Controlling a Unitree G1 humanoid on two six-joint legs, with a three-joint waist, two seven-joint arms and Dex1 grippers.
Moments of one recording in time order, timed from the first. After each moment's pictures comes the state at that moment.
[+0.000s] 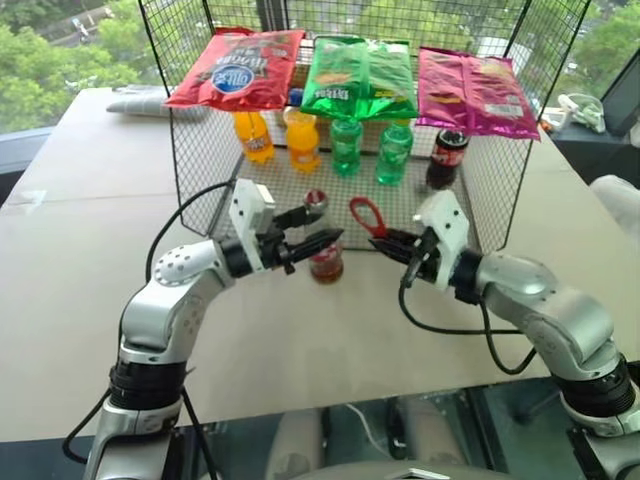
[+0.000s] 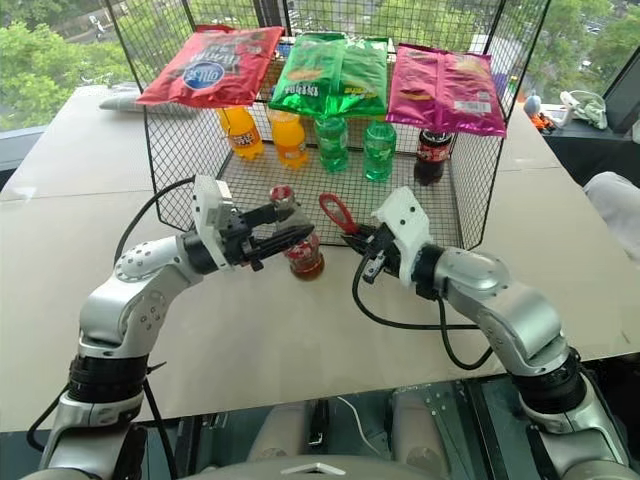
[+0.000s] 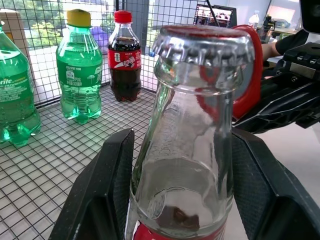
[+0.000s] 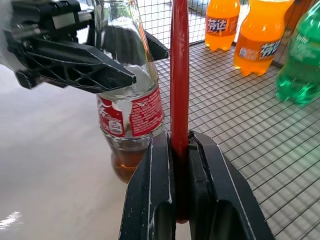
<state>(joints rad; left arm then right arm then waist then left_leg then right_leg) -0.33 0.53 0.07 -0.26 -0.55 0.47 -0.88 -0.40 -0.50 0.26 -0.54 0.49 0.68 0.43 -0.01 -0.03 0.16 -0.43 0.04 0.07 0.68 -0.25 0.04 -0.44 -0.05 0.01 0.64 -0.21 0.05</state>
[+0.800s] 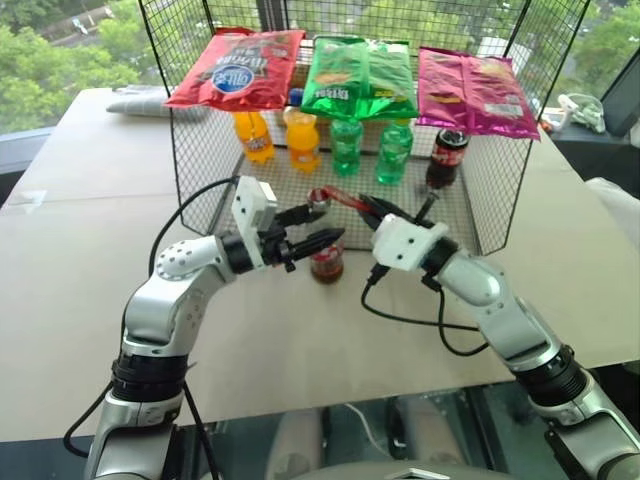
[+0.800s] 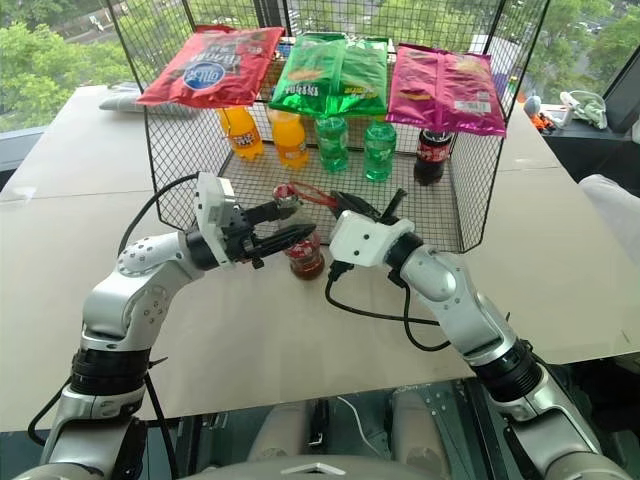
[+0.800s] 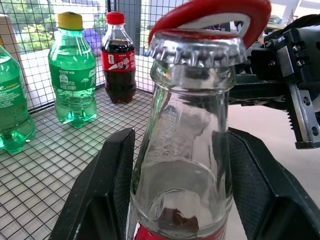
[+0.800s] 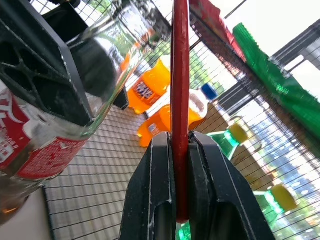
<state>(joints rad) -0.37 0.54 0.05 -0.22 -0.53 0.46 -0.91 -0.44 -0.39 0.43 -0.28 -0.31 0.01 0.31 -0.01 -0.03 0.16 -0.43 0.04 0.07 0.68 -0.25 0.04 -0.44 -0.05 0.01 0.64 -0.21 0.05</state>
